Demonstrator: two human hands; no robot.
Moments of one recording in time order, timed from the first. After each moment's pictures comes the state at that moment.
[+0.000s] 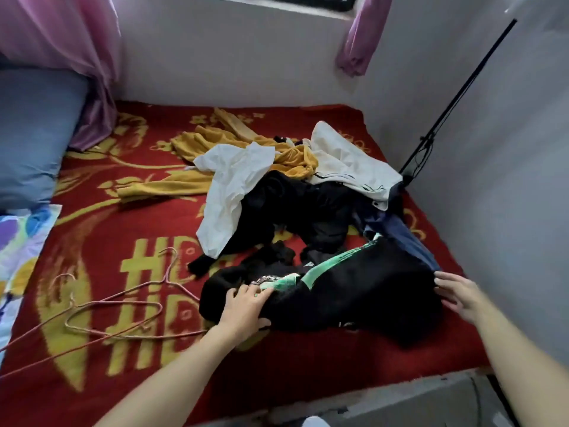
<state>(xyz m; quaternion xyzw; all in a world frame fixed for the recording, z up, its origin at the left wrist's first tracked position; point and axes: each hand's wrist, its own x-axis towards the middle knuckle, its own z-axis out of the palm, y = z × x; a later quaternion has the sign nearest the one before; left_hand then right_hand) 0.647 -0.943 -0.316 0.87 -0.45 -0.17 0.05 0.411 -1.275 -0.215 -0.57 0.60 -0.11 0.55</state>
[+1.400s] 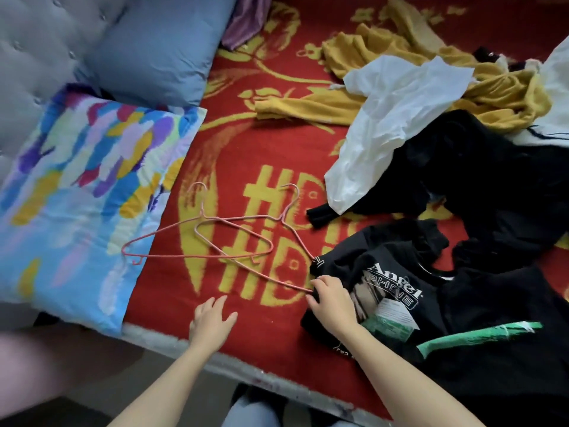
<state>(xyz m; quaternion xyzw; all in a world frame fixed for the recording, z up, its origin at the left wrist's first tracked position) 0.680 -0.712 -0.436 0.93 0.11 -0.33 0.12 0.665 -0.964 -0.453 -0.94 0.06 0.21 0.25</state>
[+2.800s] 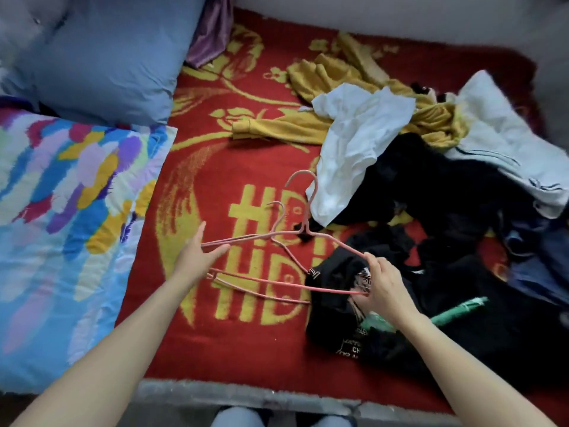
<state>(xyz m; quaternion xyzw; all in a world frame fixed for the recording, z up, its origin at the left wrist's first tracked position) 0.855 -0.681 -0.373 0.89 0.05 -0.25 0.39 0.680 -1.003 -0.368 -0.98 0.11 0.08 0.12</state>
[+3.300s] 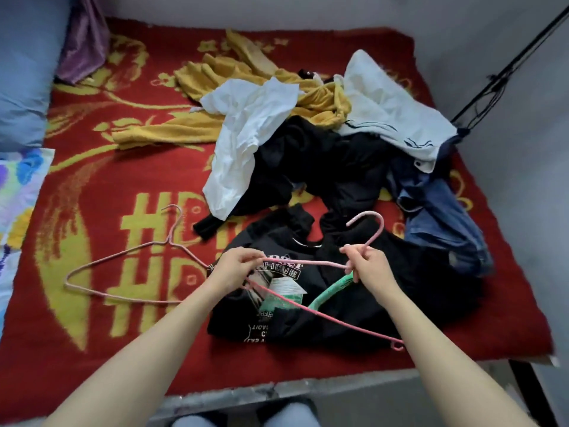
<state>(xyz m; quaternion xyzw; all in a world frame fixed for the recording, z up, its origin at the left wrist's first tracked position) 0.709 -0.952 -0.361 0.81 -0.19 -0.36 0.43 0.558 -1.171 -0.326 -0.75 0.40 -0.01 0.52</state>
